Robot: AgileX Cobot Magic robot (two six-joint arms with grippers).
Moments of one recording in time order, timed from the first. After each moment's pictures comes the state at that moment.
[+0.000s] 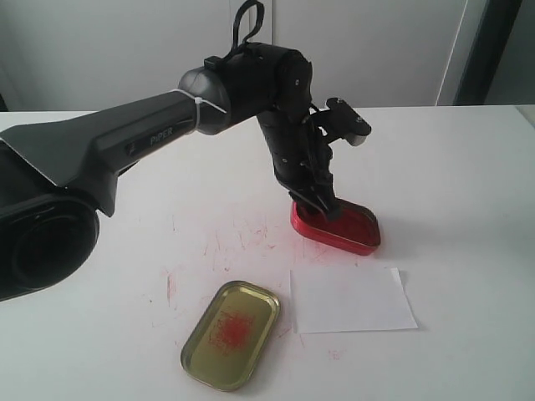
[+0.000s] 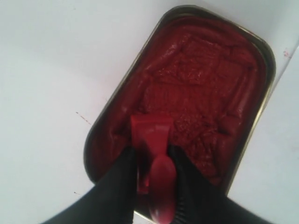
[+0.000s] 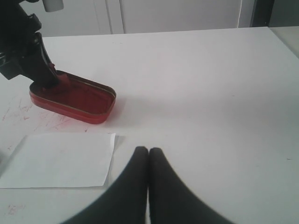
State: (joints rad) left arm -0.76 2.40 -2.29 -0.11 1.15 0.48; right arm 0.11 0.01 -0.01 0.05 0.36 0.08
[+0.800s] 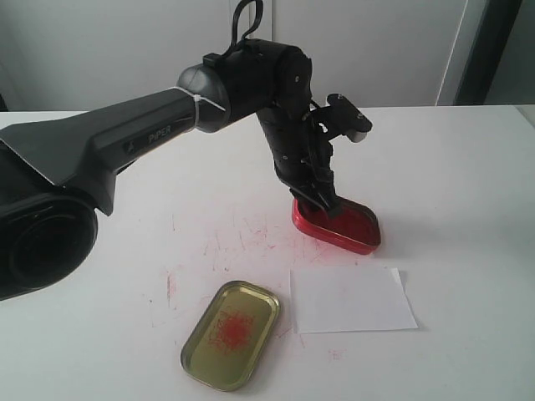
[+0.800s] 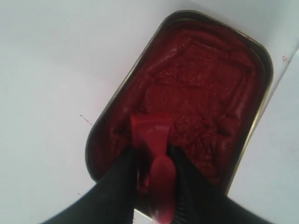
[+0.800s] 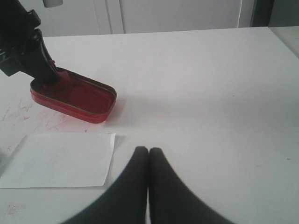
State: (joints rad) left arm -0.76 2.39 -2.29 -0.11 1.15 0.48; right arm 0.11 0.01 -0.01 0.05 0.36 0.08
